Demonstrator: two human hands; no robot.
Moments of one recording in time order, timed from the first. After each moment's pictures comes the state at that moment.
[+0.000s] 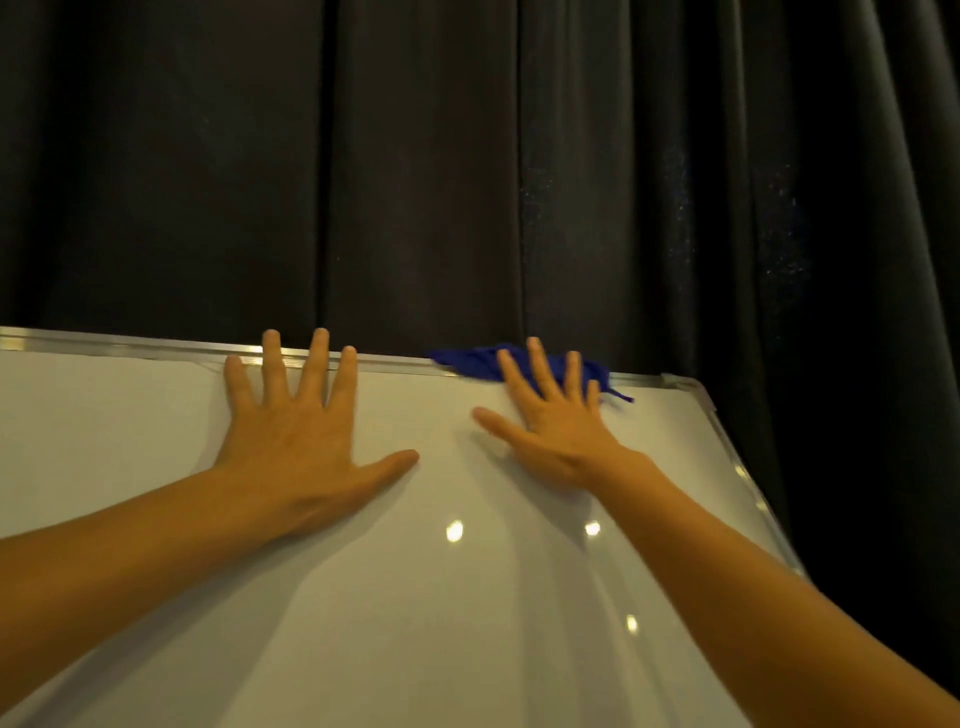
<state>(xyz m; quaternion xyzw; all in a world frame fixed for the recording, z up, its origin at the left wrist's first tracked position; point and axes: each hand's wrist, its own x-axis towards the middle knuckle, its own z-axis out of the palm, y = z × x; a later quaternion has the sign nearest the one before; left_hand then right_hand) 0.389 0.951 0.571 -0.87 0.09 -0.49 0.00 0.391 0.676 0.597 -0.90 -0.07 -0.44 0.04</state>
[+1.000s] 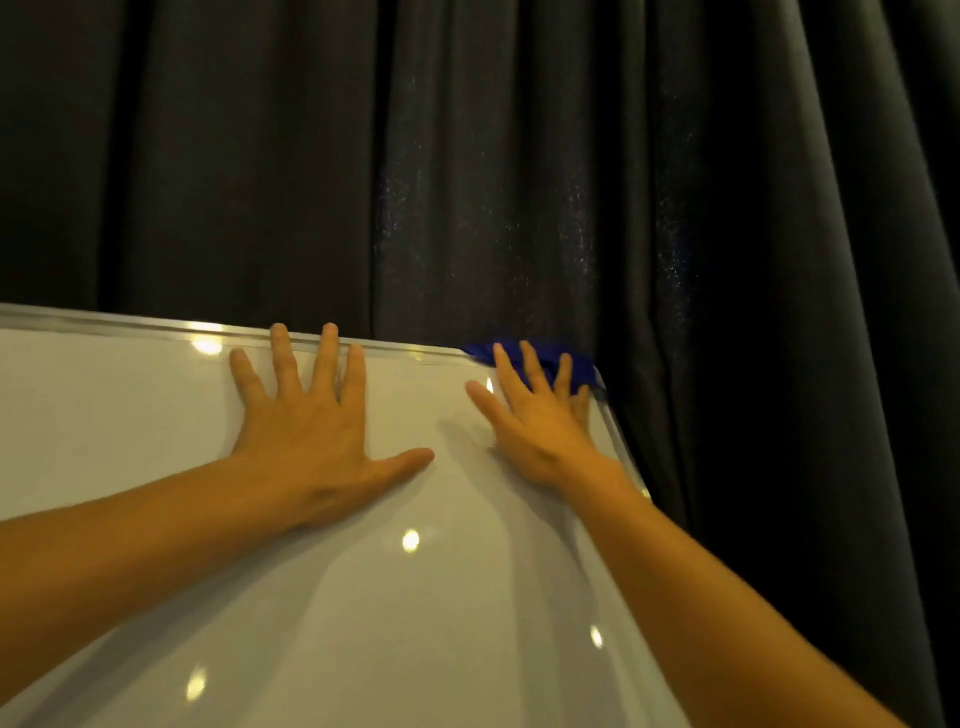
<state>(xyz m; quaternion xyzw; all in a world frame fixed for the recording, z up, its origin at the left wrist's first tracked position) 0.411 0.786 0.571 -0.87 0.08 -0.48 0.01 0.426 0.541 0.591 -0.87 -0.05 -0.47 0.12</state>
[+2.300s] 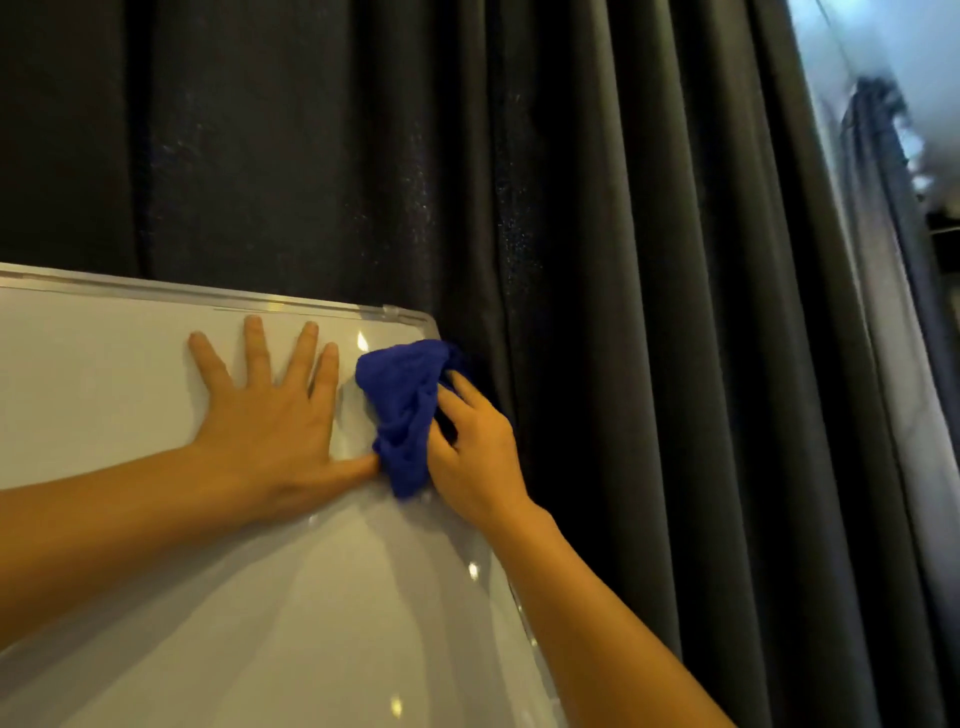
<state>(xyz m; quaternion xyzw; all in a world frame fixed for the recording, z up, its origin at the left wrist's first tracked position) 0.406 0.663 0.551 -0.87 0.19 -0.46 0.07 0.352 0.475 0.508 -0.76 -0.12 -0.58 0.26</state>
